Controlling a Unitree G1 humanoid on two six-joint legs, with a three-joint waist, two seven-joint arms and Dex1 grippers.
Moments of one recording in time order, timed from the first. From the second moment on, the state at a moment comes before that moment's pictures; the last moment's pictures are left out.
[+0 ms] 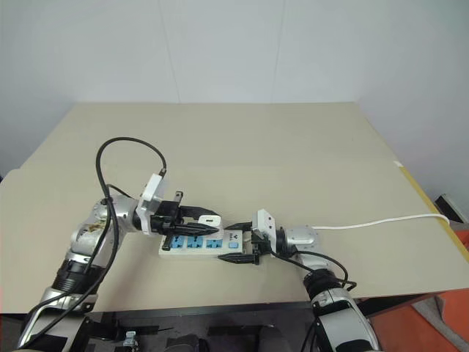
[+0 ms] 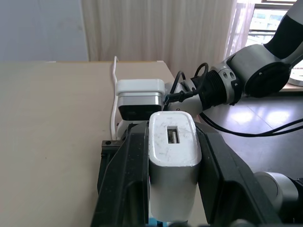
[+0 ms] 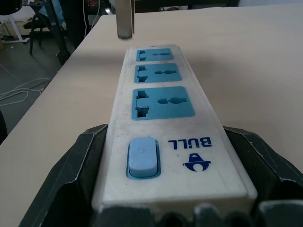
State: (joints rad) left arm -0.55 0.51 -0.08 0.06 -0.47 0.29 -1.44; right arm -0.60 -0.22 0.15 0.74 0.22 -0.33 1.40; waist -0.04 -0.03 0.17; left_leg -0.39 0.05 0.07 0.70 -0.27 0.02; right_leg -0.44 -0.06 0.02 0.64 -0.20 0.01
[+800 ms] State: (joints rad) left arm -0.49 0.49 -0.14 0.17 -0.36 0.06 -1.42; right arm -0.60 -0.22 0.15 0.73 0.21 -0.32 1.41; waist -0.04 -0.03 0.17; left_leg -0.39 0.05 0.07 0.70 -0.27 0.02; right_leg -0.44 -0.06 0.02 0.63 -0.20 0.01
